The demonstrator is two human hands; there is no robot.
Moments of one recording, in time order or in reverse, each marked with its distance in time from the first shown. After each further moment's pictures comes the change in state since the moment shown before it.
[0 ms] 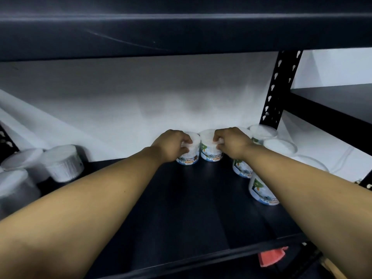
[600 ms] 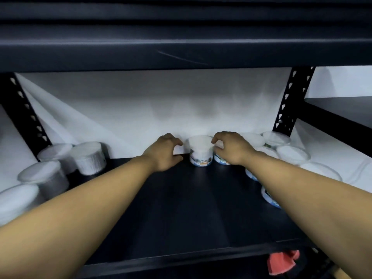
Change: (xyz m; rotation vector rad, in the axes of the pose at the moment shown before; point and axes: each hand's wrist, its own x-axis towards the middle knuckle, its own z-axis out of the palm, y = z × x) left_hand -0.071 -0.029 -0.032 0.033 0.004 -0.149; right_hand -0.020 -0.058 -0.003 0.038 0.036 -0.132
